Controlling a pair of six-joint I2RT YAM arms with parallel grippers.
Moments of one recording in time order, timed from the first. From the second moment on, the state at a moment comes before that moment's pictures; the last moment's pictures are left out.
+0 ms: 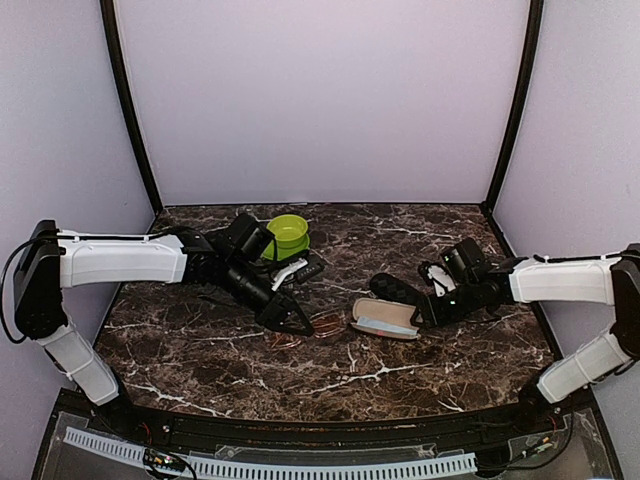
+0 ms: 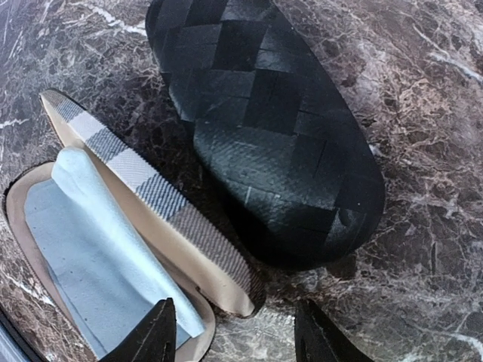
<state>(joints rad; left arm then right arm) -0.82 1.61 1.10 -0.45 0.78 -0.03 0.54 1.38 0.68 -0.36 -0.18 0.26</state>
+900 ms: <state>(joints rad) -0.82 1.61 1.10 -0.43 0.81 -0.04 0.50 1.44 0.65 -0.23 -0.28 0.21</state>
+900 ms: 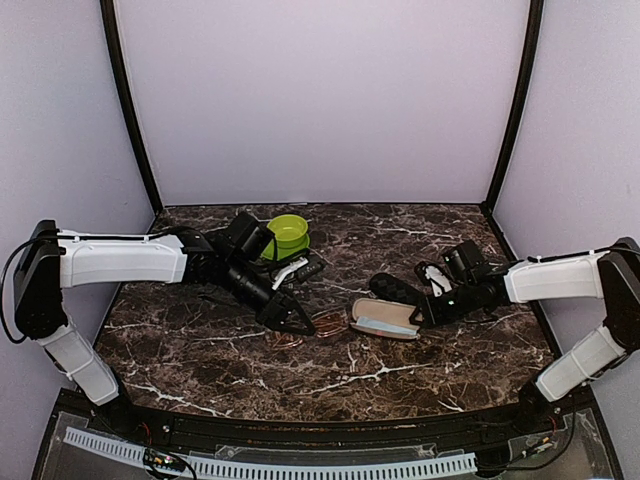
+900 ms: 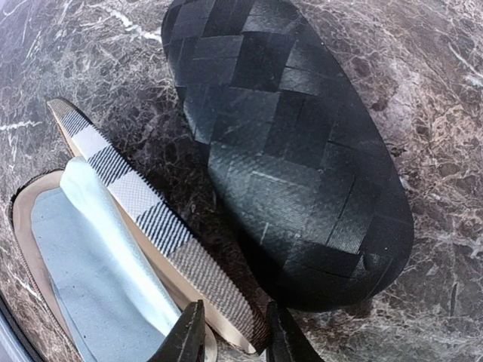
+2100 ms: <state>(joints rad) -0.82 1.73 1.18 -0.45 0.83 0.00 0.68 1.38 0.64 -0.10 -0.34 0.03</state>
